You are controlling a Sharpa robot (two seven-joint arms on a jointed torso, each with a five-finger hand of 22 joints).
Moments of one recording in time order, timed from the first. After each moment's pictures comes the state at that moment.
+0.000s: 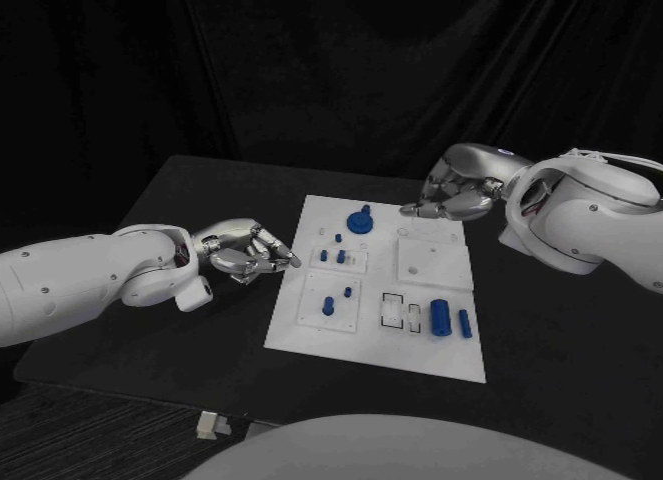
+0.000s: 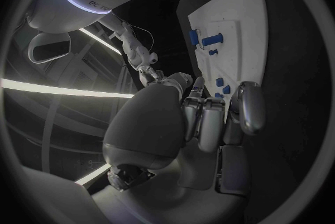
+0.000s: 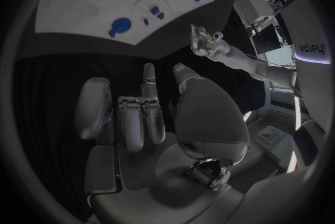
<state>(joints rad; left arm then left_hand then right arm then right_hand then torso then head) 1.17 -1.01 -0.21 1.41 -0.70 0.20 0.43 1.46 0.00 0.21 0.22 0.64 0.88 0.16 0.09 0.07 1.44 0.09 1.54 1.31 1.46 0.04 1.56 1.30 0.08 1.30 0.14 1.35 1.30 1.44 -0.85 -0.21 1.68 -1.33 -0.21 -0.26 1.01 -0.19 0.17 0.29 0.21 1.16 0.04 0.30 0.30 1.46 -0.02 1.55 1.29 1.46 -0.08 1.55 1.31 0.02 1.46 0.03 1.39 1.30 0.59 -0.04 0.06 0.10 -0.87</state>
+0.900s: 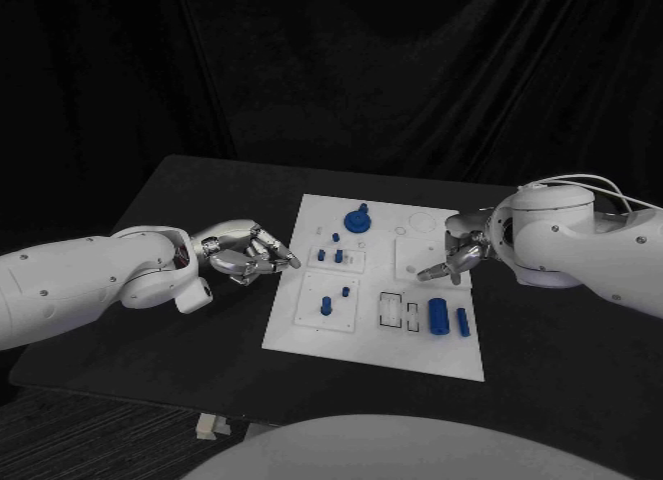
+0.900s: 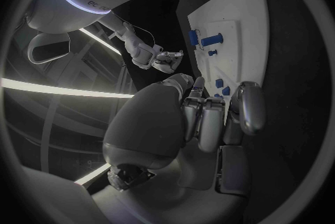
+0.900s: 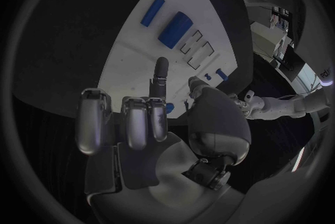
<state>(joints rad) 1.17 -1.00 -0.21 1.41 -0.70 0.20 0.42 1.45 0.01 0.24 0.21 0.64 0.88 0.16 0.09 0.07 1.44 0.09 1.54 1.31 1.46 0.04 1.56 1.30 0.08 1.30 0.14 1.35 1.30 1.37 -0.80 -0.21 1.63 -1.37 0.27 -0.60 0.80 -0.16 0.17 0.29 0.11 1.36 -0.02 0.30 0.34 1.46 -0.08 1.55 1.29 1.47 -0.13 1.55 1.31 0.02 1.47 -0.01 1.42 1.30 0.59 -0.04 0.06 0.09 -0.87</state>
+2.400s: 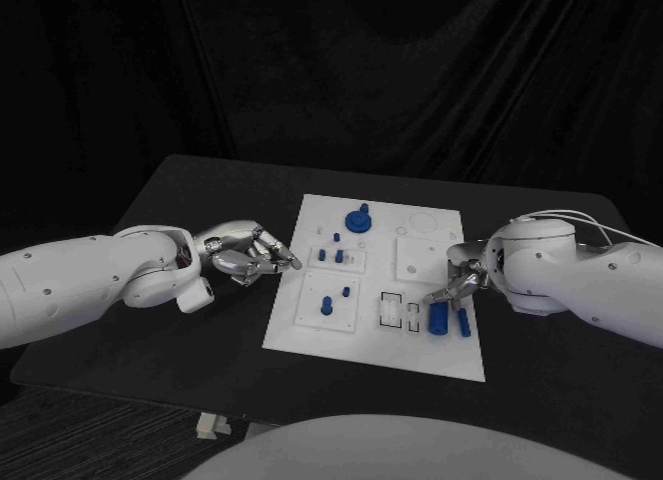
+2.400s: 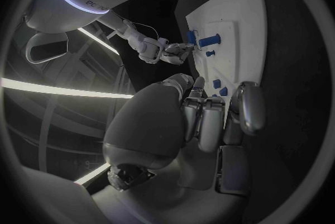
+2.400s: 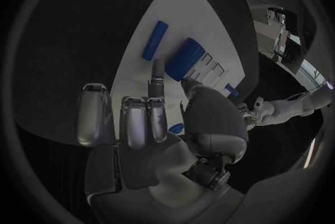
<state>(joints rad) 1.17 -0.99 -0.21 1.40 -0.70 0.20 0.40 1.45 0.01 0.24 0.21 0.64 0.88 0.16 0.09 0.07 1.44 0.09 1.54 1.31 1.46 0.04 1.56 1.30 0.08 1.30 0.14 1.35 1.30 1.26 -0.78 -0.21 1.57 -1.34 0.27 -0.62 0.86 -0.10 0.21 0.29 0.17 1.33 0.01 0.19 0.31 1.47 -0.07 1.55 1.29 1.46 -0.12 1.55 1.31 0.02 1.46 0.00 1.33 1.30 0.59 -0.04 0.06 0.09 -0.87</state>
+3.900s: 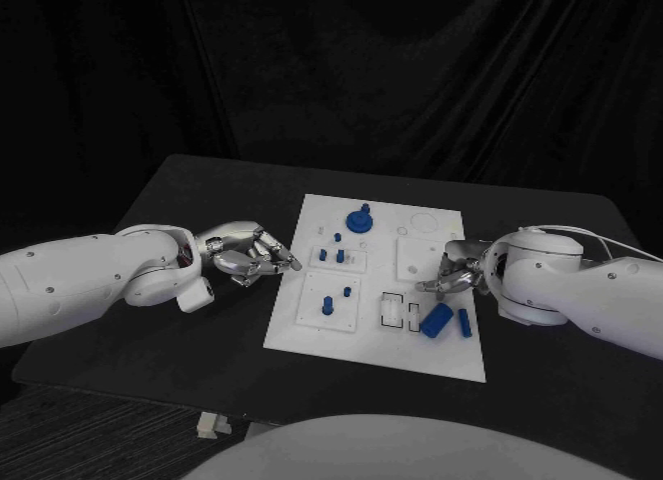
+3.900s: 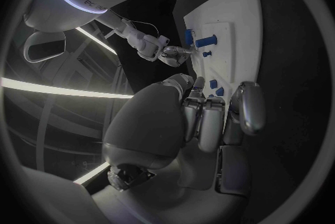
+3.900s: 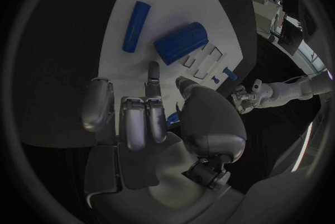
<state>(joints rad) 1.17 -0.99 -0.21 1.40 -0.70 0.21 0.38 1.45 0.01 0.24 0.21 0.64 0.88 0.16 0.09 0.07 1.44 0.09 1.55 1.31 1.46 0.04 1.56 1.30 0.08 1.30 0.14 1.35 1.30 1.23 -0.80 -0.21 1.58 -1.28 0.01 -0.59 0.90 -0.08 0.23 0.28 0.22 1.22 0.04 0.12 0.36 1.46 -0.03 1.55 1.29 1.47 -0.09 1.55 1.31 0.09 1.43 0.02 1.21 1.30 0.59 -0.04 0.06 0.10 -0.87</state>
